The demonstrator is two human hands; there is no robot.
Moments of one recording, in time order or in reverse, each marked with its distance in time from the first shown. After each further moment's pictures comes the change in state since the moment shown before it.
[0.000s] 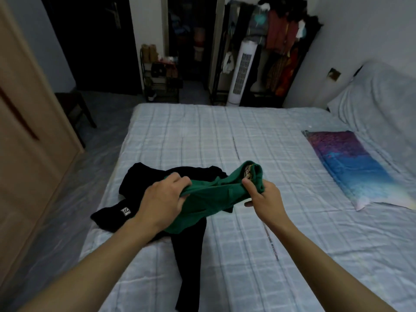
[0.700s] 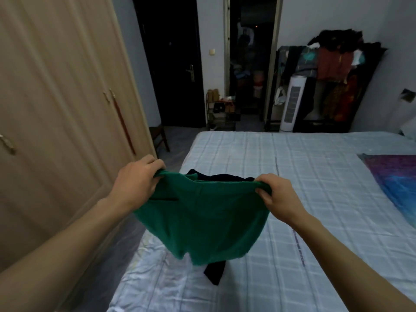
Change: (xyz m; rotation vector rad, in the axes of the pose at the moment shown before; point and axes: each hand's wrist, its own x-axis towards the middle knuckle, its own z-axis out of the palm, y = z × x) left_hand -0.164 0.134 -0.179 0.528 0.129 -0.174; right_hand -0.124 -0.032 -0.104 -0.381 -0.230 -0.739
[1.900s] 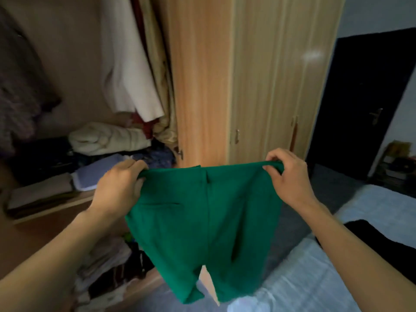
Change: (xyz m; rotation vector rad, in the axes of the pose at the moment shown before) left_hand -0.526 -0.216 -0.327 0.380 0.230 -0.761; right_hand -0.010 -0.544 0.203 0.465 0.019 -0.623
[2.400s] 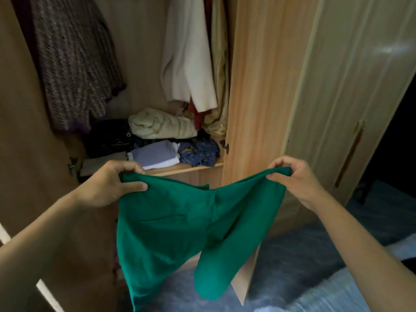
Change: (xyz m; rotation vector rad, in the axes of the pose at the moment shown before) left_hand -0.062 -0.095 -0.064 -0.767 -0.230 -0.349; right_hand 0.028 -0.036 0.104 0.633 -0.487 0.329
